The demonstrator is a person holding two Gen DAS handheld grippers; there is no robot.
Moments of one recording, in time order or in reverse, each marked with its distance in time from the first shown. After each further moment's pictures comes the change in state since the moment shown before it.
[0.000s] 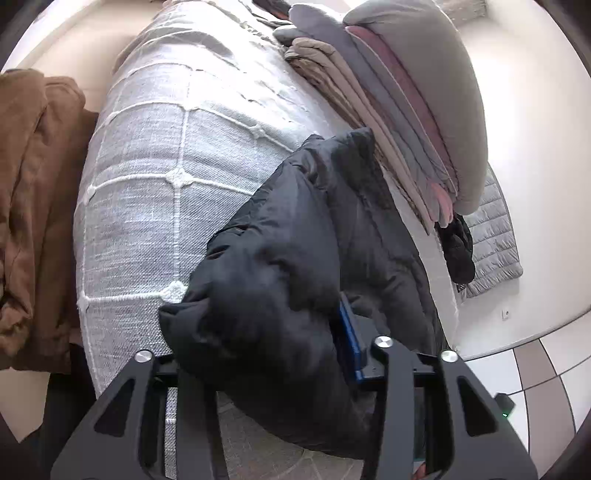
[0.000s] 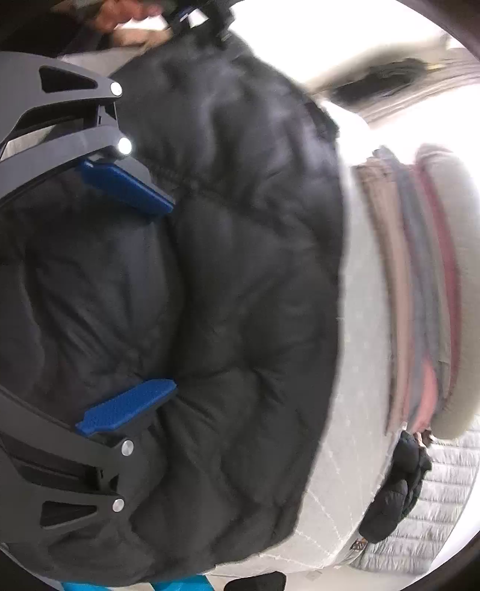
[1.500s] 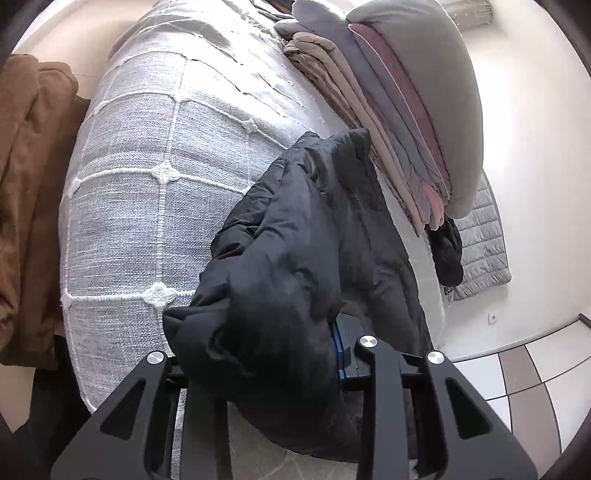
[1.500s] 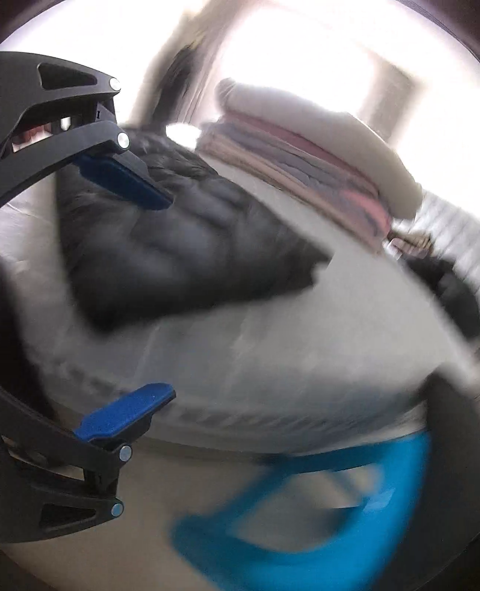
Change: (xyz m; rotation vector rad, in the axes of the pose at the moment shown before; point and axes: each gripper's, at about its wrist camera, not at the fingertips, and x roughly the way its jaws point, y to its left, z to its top) left arm 0.009 -0.002 0.007 -0.052 0.024 -0.045; right arm -0.094 -0.268 -0.143 0.888 -0.113 0.293
